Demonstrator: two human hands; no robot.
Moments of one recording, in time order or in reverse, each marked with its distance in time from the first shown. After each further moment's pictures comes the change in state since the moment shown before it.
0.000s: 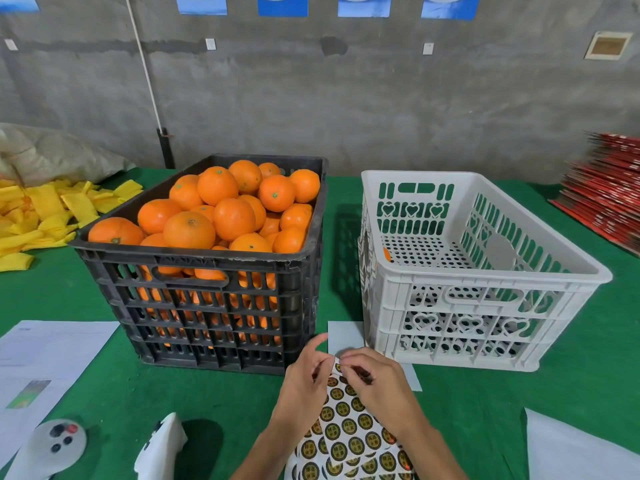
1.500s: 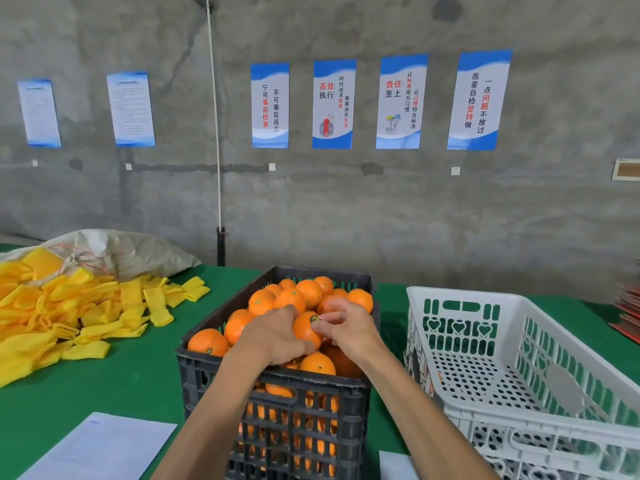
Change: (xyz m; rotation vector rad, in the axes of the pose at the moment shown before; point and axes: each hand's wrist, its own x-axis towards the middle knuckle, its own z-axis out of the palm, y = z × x) left_hand 0.121 0.153 -0.256 0.731 0.049 -0.100; right_hand 0.235 -0.210 -0.034 0.312 -0.049 0.167
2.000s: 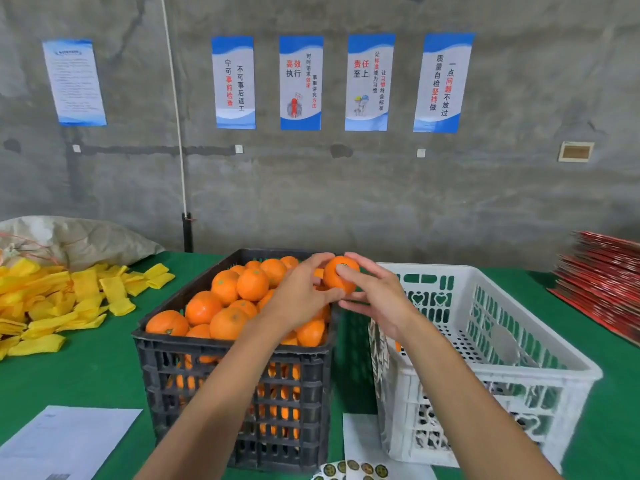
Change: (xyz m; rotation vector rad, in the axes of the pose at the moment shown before) left_hand 0.012 0.092 0.023 -0.639 0.151 0.401; right_hand -0.032 0.002 -0.097 0.548 0.055 0.100
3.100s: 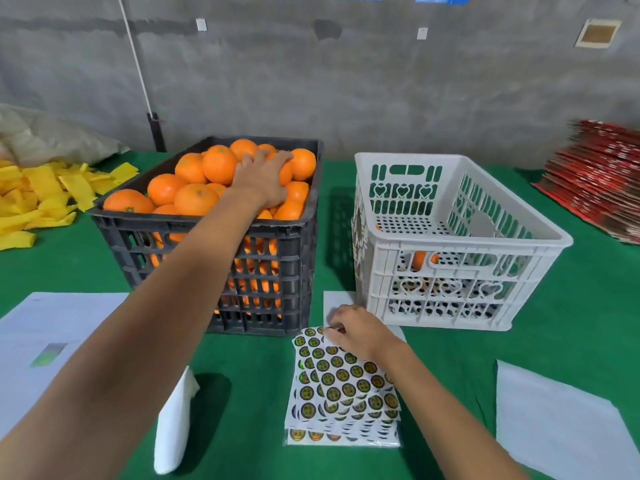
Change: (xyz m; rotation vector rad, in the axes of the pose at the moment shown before) left_hand 0.018 -0.050 0.009 0.807 -0.154 -0.255; right_hand -0.114 0.215 -0.058 -1.329 -0.405 0.030
